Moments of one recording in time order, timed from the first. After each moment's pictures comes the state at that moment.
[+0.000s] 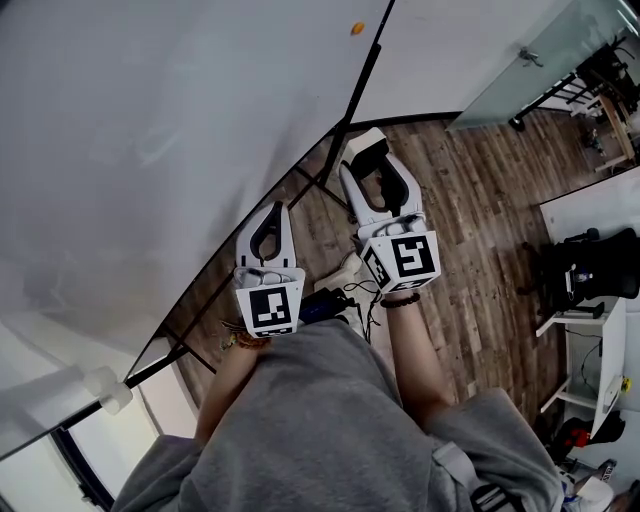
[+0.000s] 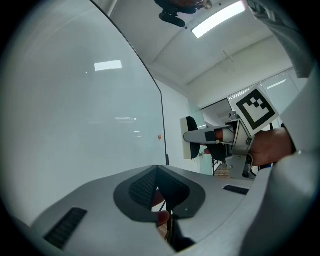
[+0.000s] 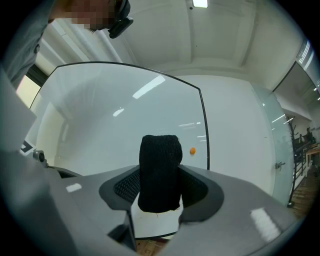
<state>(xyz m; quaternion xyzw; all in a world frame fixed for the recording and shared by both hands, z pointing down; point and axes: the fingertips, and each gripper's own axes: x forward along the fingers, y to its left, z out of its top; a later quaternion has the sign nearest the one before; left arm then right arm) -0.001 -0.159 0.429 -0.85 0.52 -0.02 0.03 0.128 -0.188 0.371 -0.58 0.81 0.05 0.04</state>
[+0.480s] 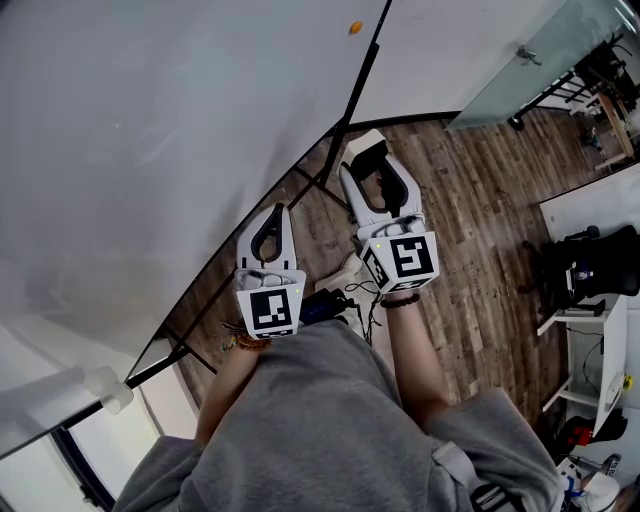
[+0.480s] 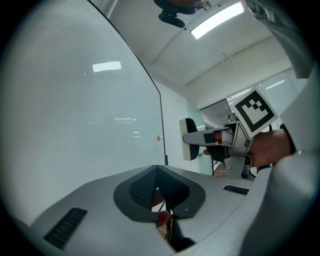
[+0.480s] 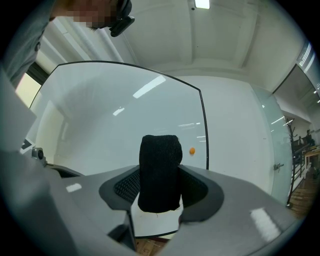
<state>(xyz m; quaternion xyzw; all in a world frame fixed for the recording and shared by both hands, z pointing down) 0.001 -0.150 0.426 -0.85 0.52 -0.02 0.04 0.130 -0.181 0.371 -0.59 0.81 0.05 0.04</state>
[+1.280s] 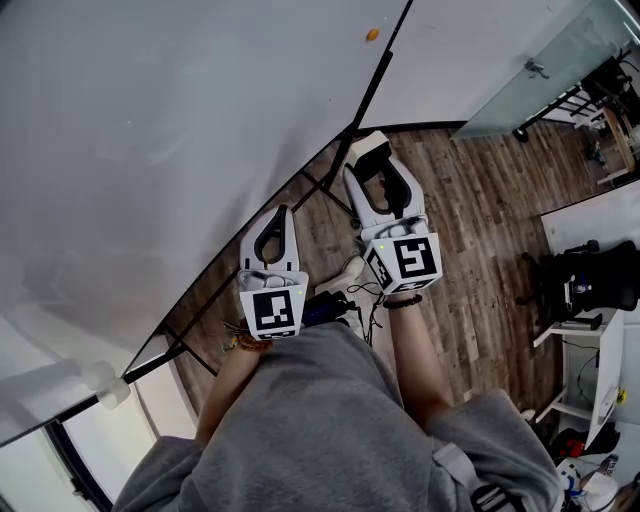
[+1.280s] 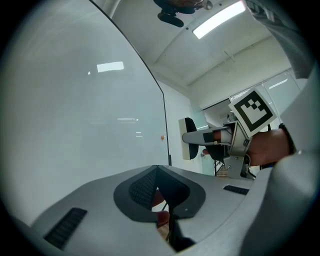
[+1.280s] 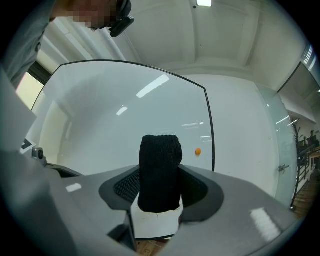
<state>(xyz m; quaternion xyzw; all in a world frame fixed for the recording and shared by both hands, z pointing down) -0.012 -0.155 0.426 -0.85 0.53 -0.01 0.03 0.116 -0.190 0.367 -0.57 0.82 0.06 0.03</state>
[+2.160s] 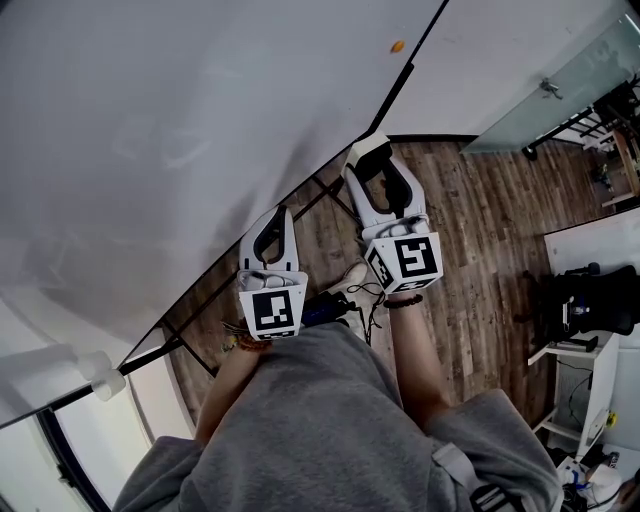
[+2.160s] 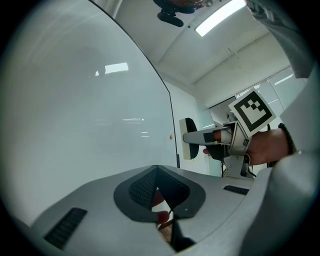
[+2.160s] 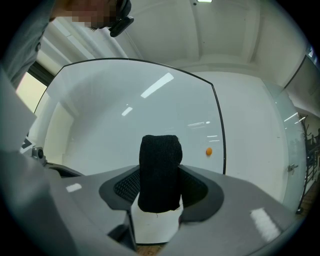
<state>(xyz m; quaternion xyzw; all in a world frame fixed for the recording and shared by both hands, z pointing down) -0.036 -0.161 0.424 -0.83 0.56 -0.01 0.03 0.091 -0.207 0.364 -0.54 0.84 0.06 0.03</state>
